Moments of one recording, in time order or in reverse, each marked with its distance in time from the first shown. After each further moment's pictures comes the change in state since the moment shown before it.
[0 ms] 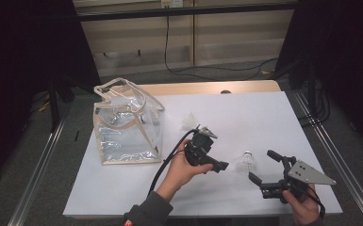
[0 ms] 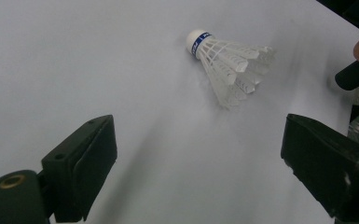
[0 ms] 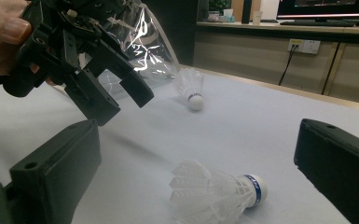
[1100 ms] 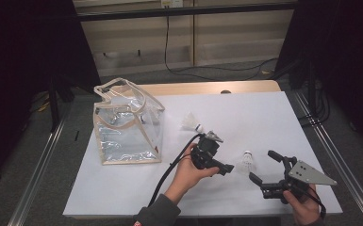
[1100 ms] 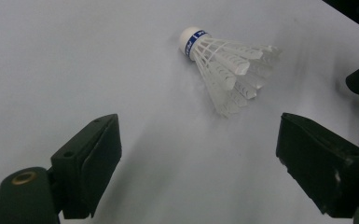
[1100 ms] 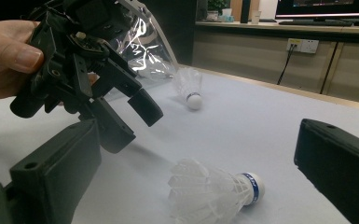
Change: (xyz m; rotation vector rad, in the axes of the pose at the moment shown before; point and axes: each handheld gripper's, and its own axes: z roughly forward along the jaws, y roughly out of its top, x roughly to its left) left arm -0.005 -0.004 0.024 -0.012 -0.005 0.002; right arm -0.001 0.000 -0.001 -0.001 -0.003 -0.002
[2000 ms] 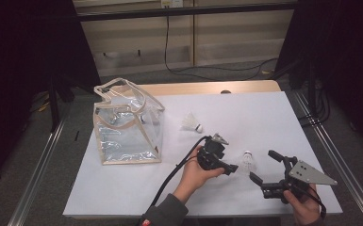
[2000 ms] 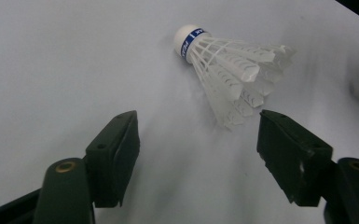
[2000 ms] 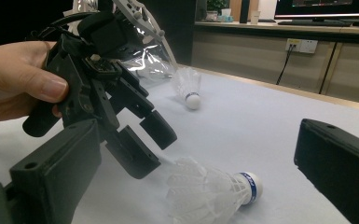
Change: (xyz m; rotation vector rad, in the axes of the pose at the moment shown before) left arm -0.002 -0.001 0.026 -0.009 -0.009 0.008; right arm -0.001 0.000 0.000 0.002 -0.004 -0.001
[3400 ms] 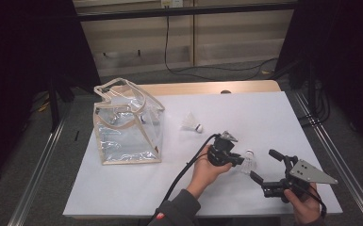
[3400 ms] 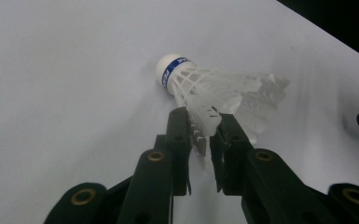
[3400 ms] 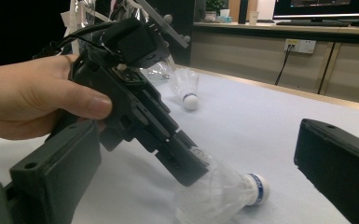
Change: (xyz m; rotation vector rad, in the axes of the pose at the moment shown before) left arm -0.002 0.016 0.028 -0.059 -0.051 -0.011; right arm -0.003 0.000 0.000 -0.004 -0.002 0.003
